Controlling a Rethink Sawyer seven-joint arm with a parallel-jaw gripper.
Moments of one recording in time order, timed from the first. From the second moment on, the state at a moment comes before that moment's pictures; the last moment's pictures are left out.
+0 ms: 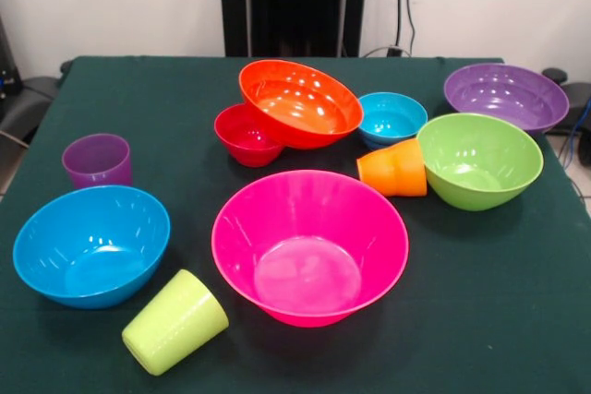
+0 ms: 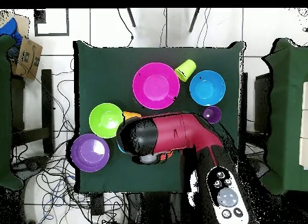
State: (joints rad) arm -0.47 -0.99 0.39 1.89 -0.37 1.04 1.79
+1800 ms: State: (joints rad) arm -0.56 -1.08 0.38 1.97 -0.37 1.03 1.79
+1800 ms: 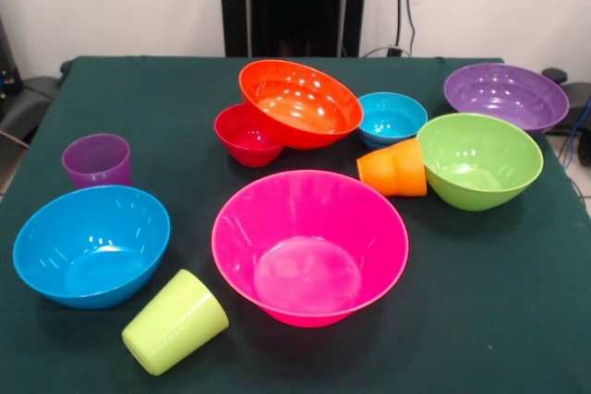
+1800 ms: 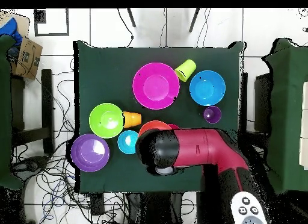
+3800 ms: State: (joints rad) arm -1.00 -1.06 0.57 1.97 -0.58 1.00 1.72
